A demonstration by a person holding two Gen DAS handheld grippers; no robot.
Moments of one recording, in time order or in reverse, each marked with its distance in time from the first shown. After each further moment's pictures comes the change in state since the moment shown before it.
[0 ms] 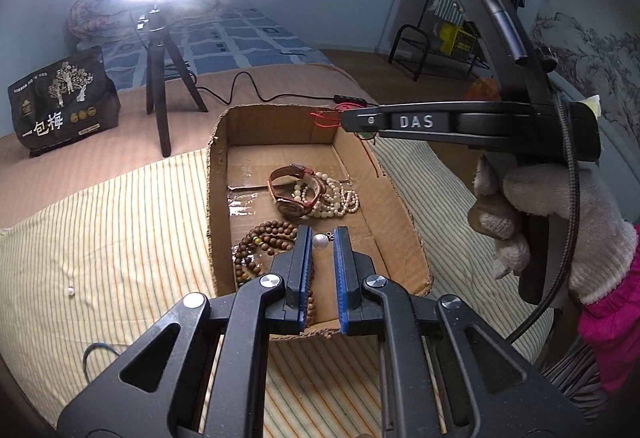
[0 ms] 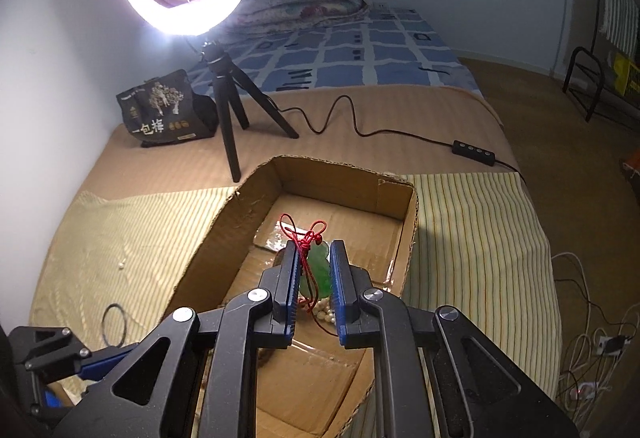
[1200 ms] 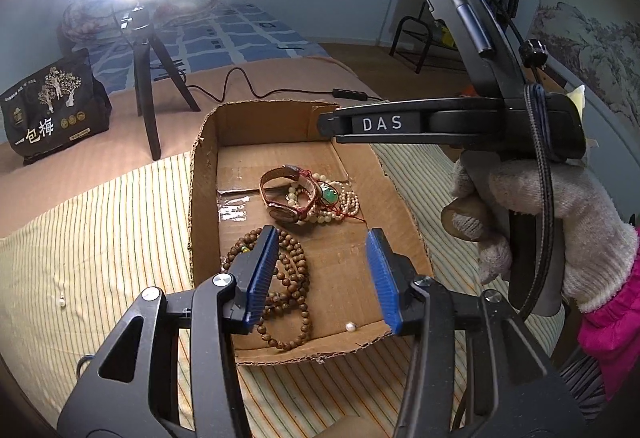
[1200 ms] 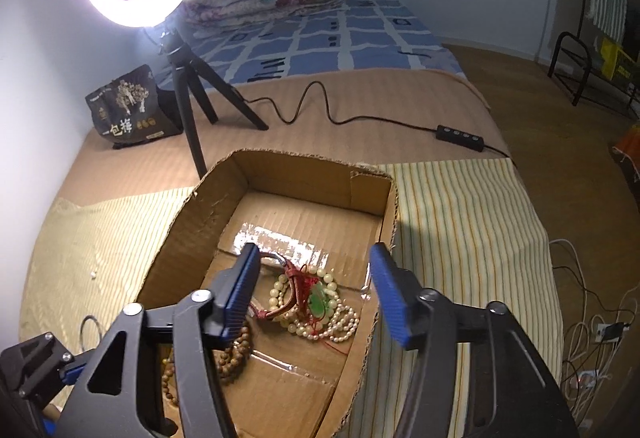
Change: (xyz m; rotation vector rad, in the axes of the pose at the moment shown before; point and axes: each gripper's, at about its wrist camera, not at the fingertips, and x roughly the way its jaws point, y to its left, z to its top) left arm 0.021 -0.008 0.005 0.021 0.021 0.019; right arm 0.025 -0.020 0.001 0.050 0.025 -0.062
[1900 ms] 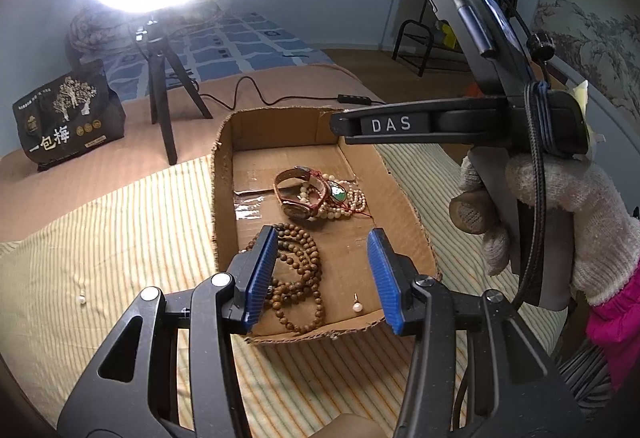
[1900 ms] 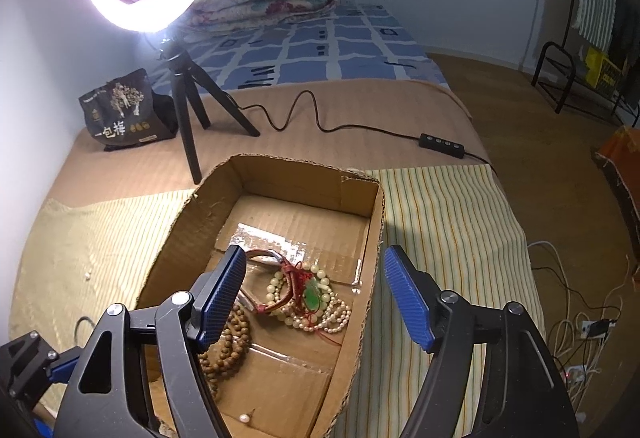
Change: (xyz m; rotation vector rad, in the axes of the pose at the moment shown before) left arm -0.025 0.003 -0.007 0.027 -0.028 0.029; right arm -0.019 0.011 -0.003 -0.016 -0.024 -0.069
